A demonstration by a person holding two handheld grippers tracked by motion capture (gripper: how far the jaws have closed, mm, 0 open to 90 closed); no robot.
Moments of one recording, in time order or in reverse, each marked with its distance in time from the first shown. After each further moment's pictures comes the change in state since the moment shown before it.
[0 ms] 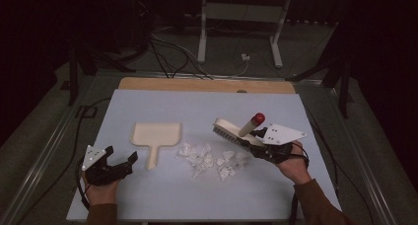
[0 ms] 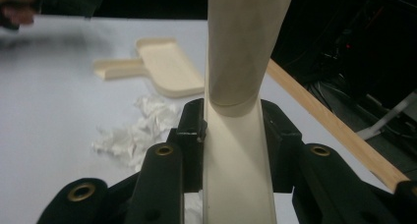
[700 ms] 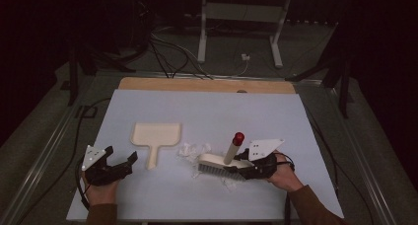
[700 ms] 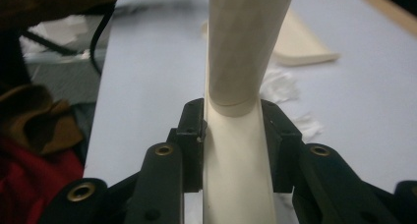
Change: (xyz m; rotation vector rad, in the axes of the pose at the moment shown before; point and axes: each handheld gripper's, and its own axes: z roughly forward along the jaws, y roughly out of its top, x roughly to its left) left arm 0.000 0.000 0.000 -0.001 0.001 -0.001; right arm 0.031 -0.027 0.031 0.104 0.397 0.020
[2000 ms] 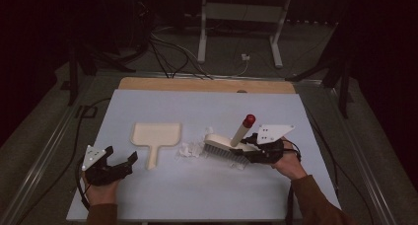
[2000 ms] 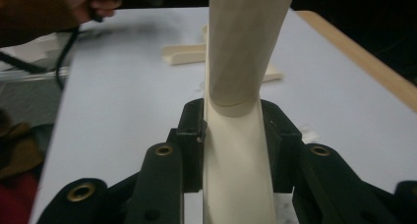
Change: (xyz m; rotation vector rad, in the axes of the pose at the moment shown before) left arm 0.000 0.000 0.000 0.005 0.001 0.001; right arm -0.027 0.011 -0.023 -0.066 -0.094 0.010
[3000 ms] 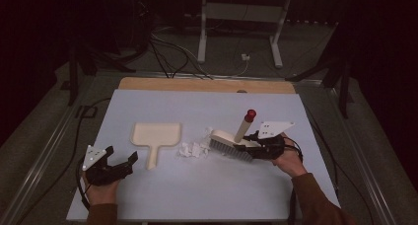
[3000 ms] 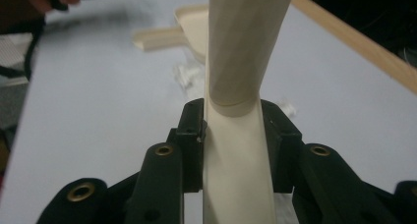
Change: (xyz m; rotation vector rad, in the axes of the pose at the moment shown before) left arm -0.001 0.000 0.001 0.001 0.000 0.003; right arm -0.019 -0.013 0.003 0.029 -0.063 0.072
